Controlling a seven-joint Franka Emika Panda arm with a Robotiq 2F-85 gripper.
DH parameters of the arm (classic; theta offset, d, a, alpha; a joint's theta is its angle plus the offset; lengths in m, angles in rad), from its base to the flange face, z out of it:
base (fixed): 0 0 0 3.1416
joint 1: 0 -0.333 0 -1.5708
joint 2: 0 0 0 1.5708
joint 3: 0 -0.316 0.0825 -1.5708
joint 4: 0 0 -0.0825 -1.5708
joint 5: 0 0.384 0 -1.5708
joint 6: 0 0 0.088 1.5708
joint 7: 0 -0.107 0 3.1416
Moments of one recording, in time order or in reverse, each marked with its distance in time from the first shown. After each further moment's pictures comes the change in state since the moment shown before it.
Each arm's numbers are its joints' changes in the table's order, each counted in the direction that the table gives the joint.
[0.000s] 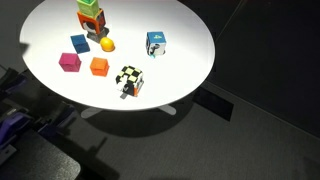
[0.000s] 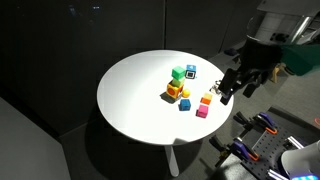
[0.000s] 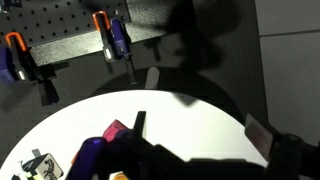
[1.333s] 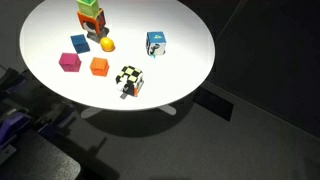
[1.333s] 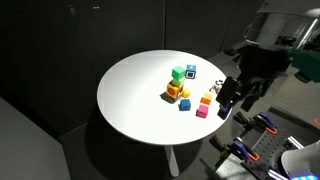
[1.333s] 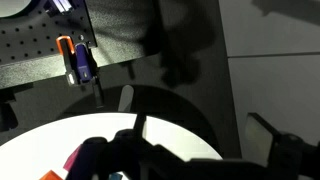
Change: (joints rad) arm -0.104 -0.011 0.015 0.006 0.144 0.002 0.004
